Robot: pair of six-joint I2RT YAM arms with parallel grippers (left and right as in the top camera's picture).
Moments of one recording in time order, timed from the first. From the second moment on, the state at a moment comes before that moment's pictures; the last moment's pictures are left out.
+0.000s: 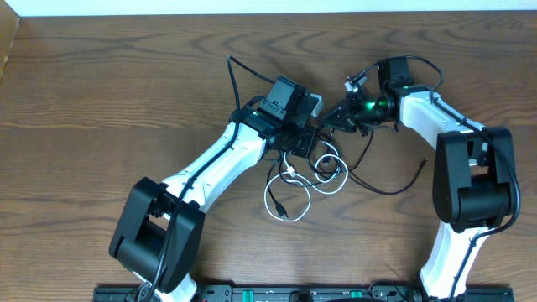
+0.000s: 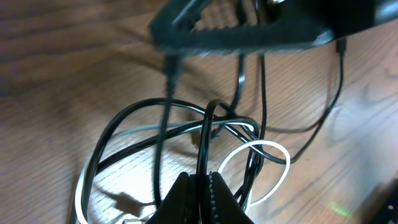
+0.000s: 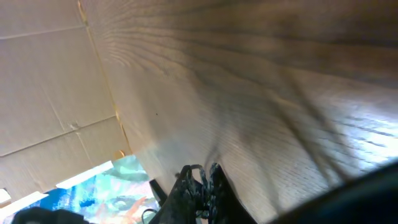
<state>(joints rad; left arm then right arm) -0.56 1.80 1.27 -0.56 0.39 -0.23 0.12 2.07 1.33 -0.48 -0.97 0.51</state>
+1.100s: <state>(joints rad) -0.57 1.83 1.22 -0.46 0.27 -0.23 -0.04 2.07 1.33 -0.52 -1.26 0.30</state>
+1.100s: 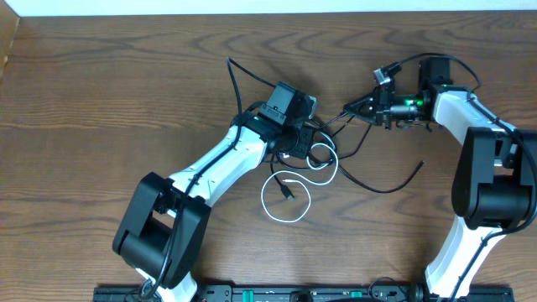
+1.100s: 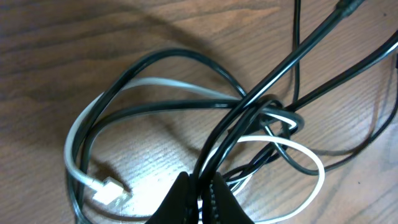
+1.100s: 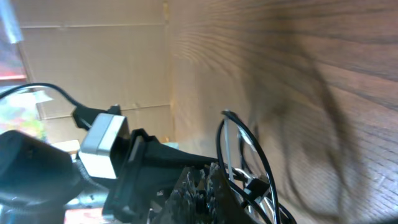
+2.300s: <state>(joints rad) -0.56 1.86 1.21 -0.43 0.22 -0.30 -0.03 2.07 1.33 -0.47 -1.34 0.25</state>
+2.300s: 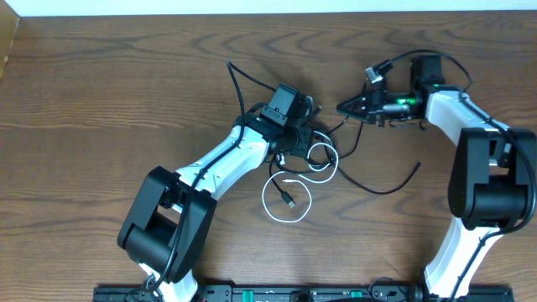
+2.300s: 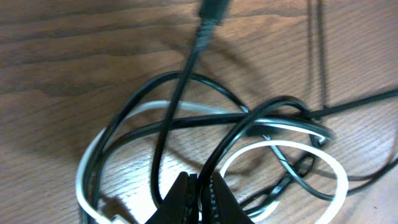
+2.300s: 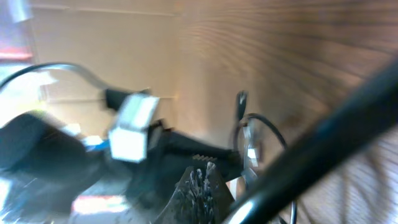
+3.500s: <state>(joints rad) -0.56 1.90 1.19 -0.44 0.19 -0.30 -0.09 2.07 1.32 -0.54 -1.15 0.24</state>
